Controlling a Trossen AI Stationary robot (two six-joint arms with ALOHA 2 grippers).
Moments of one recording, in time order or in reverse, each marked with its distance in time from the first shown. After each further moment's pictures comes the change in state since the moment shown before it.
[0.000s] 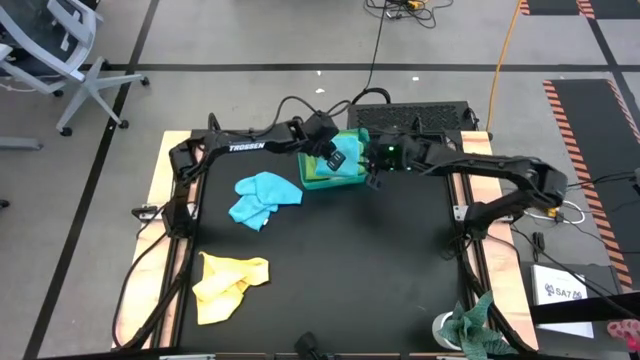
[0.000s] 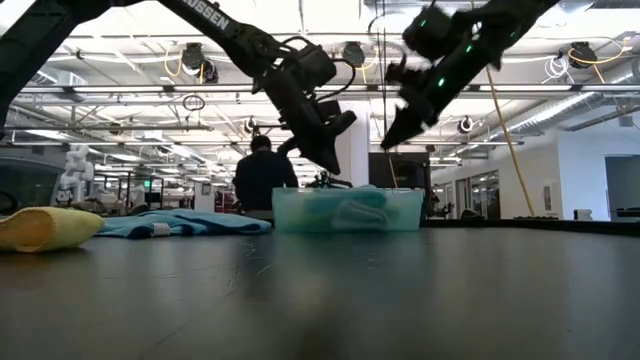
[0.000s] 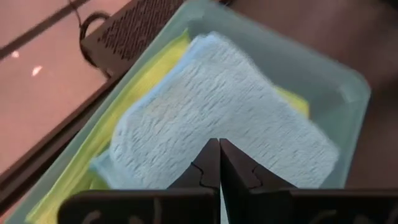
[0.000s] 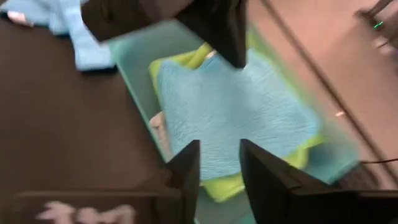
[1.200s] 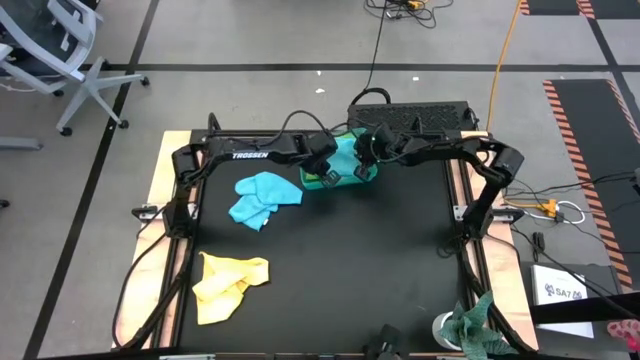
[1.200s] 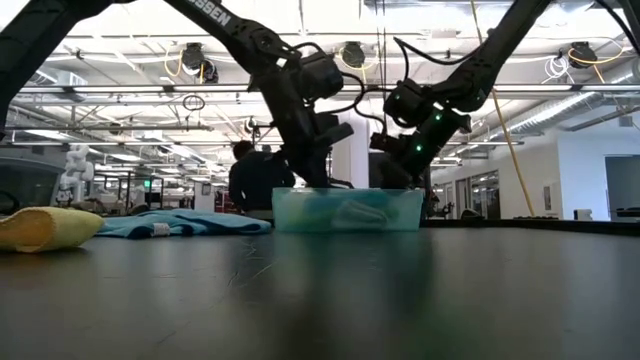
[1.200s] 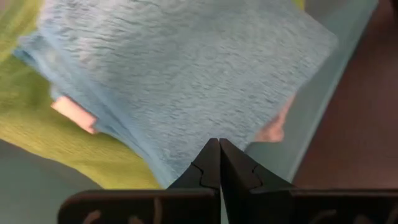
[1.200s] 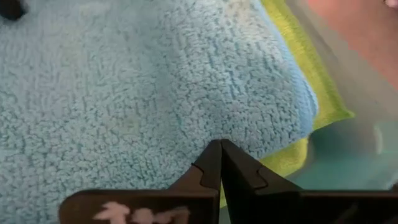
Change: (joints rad) left arm -0.084 0.009 -0.037 -0.184 0.008 -0.104; right arm -0.183 0.364 0.023 0.243 -0.059 -0.064
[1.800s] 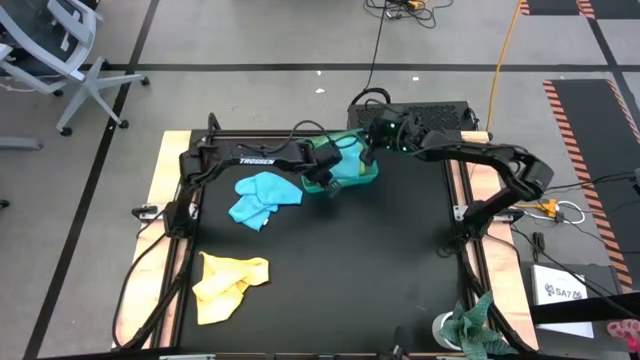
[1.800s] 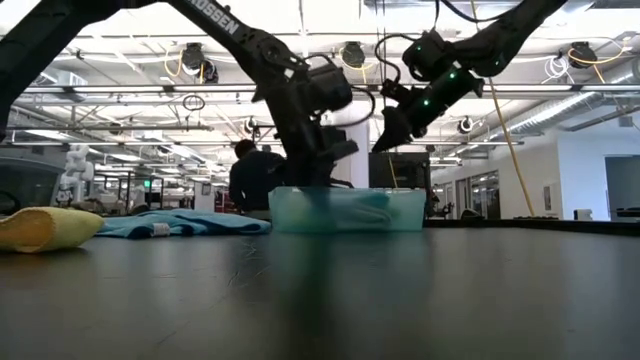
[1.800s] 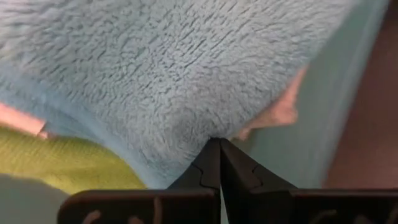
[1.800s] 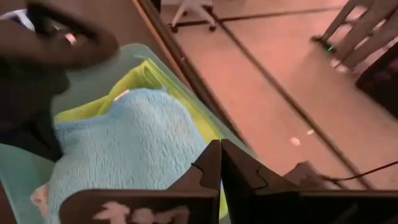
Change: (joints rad) left arm -0.043 0.062 0.000 -0.003 -0.001 0.008; right arm -0.021 -0.242 0.000 0.024 -0.025 -0.004
